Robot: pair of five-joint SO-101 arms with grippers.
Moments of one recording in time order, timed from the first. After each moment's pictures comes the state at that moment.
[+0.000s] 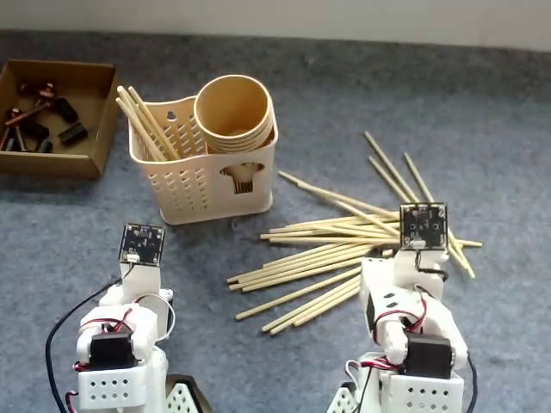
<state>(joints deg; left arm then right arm) -11.1 -104.1 96.0 77.0 -4.9 0.3 -90.2 73.8 65.5 8.4</state>
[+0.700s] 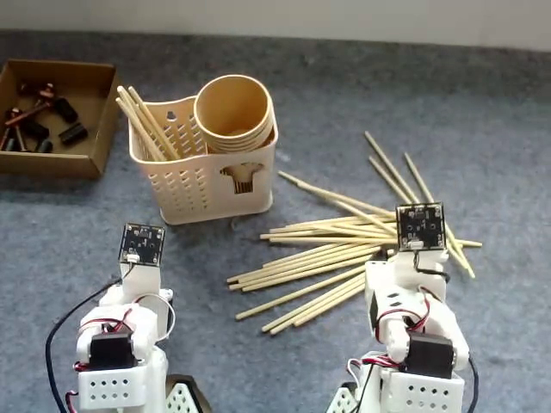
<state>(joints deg) -11.1 -104.1 96.0 77.0 -4.9 2.1 -89.7 74.2 65.5 13.0</state>
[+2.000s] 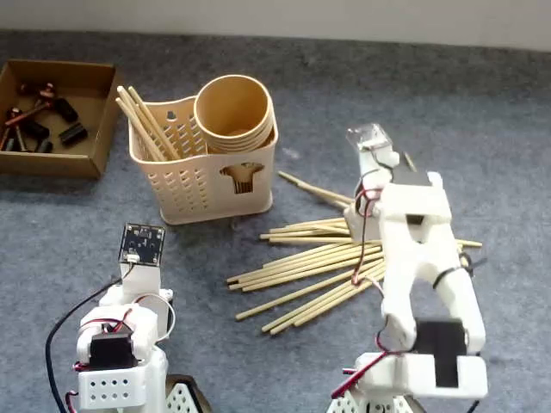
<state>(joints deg) -11.1 -104.1 96.0 77.0 -4.9 -4.0 -5.0 26.5 65.5 23.0</state>
